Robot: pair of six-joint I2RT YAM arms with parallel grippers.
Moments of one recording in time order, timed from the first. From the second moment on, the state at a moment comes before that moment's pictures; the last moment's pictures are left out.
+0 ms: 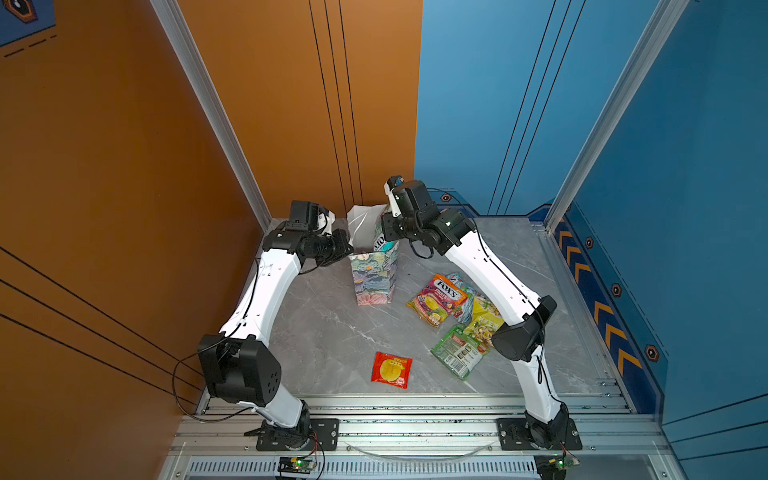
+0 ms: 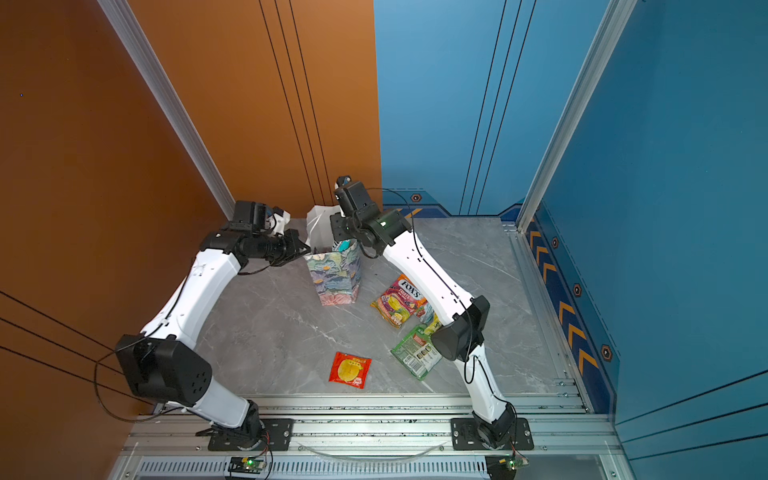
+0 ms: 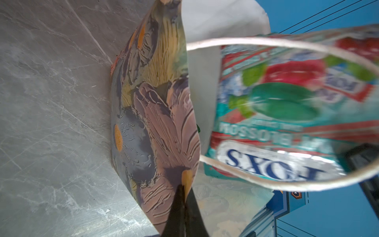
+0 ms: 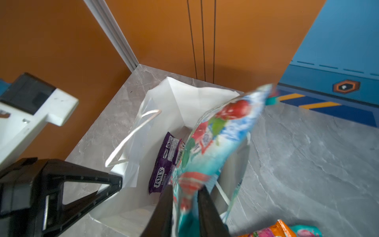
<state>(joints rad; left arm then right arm) -0.11 1.58 1.57 -0.83 0.46 -0.50 0.75 2.18 2.56 -0.96 0.10 0.32</state>
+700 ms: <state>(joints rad) -0.10 1.57 1.55 -0.81 0.47 -0.50 0.68 1.93 2.24 -0.82 -0.07 0.39</state>
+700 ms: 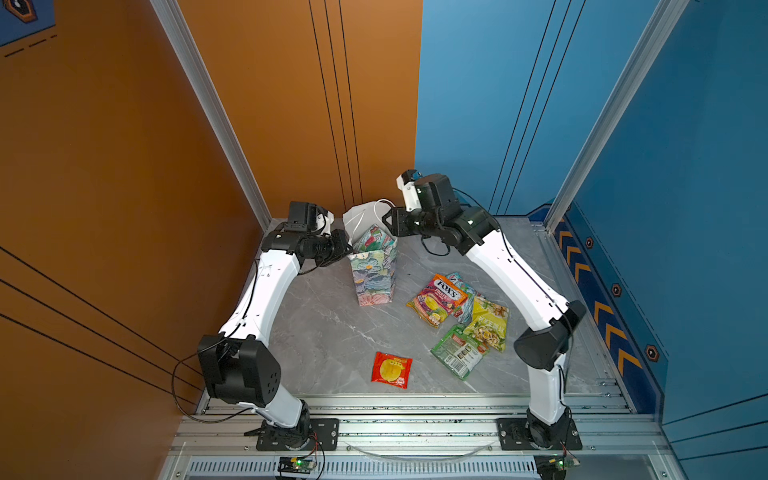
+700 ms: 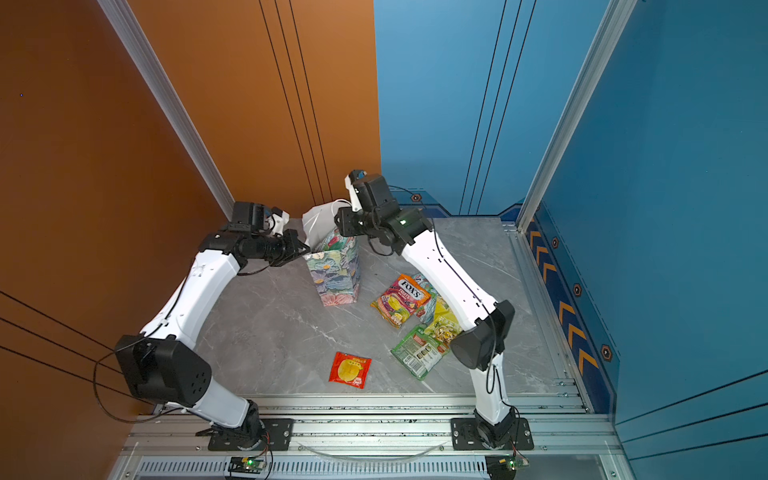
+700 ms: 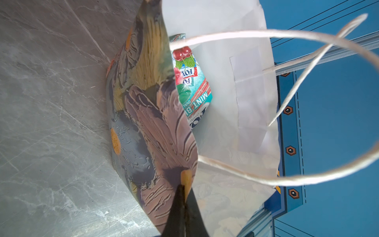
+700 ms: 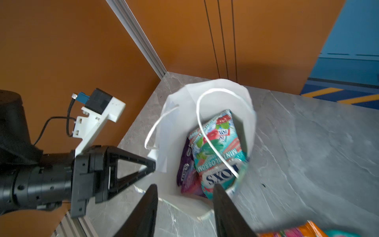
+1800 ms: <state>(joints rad) -0.09 1.56 1.53 -0.79 0.50 -0.52 0.44 1.37 0.86 -0.41 -0.18 0.85</state>
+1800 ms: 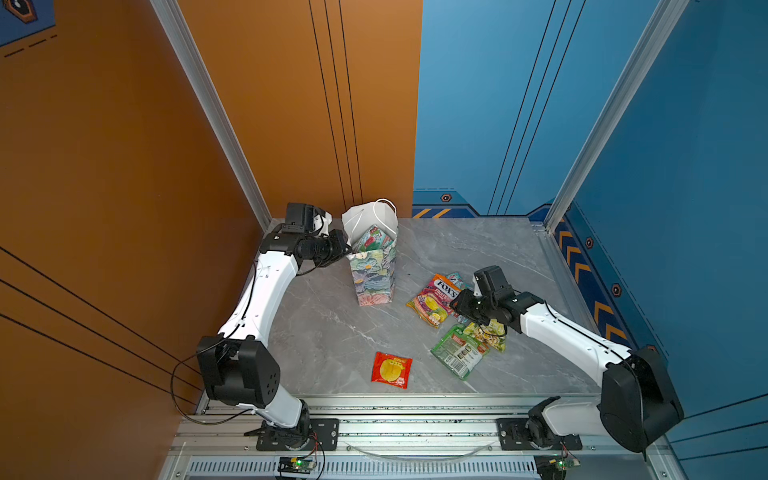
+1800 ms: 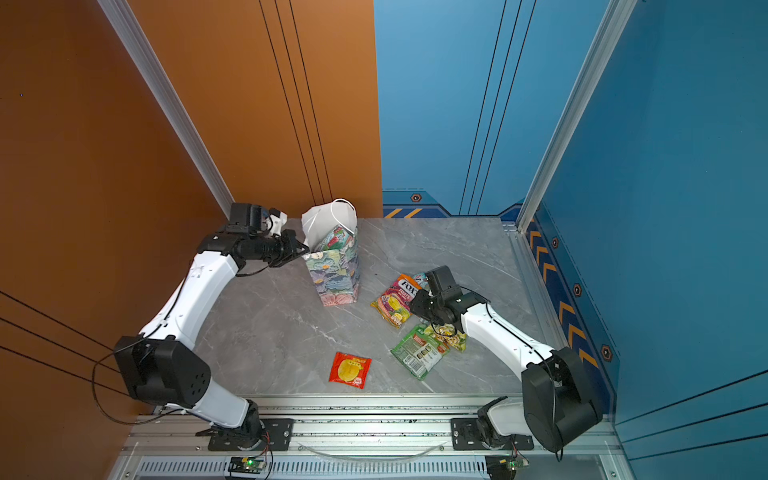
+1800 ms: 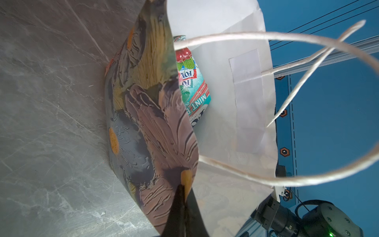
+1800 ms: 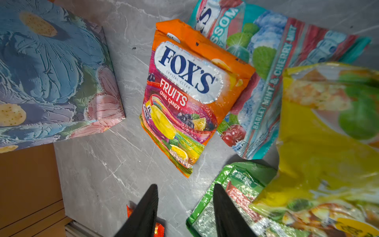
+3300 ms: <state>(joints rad) -0.08 1.56 1.52 -0.78 0.50 -0.52 0.42 1.71 0.69 0.28 -0.30 1.20</state>
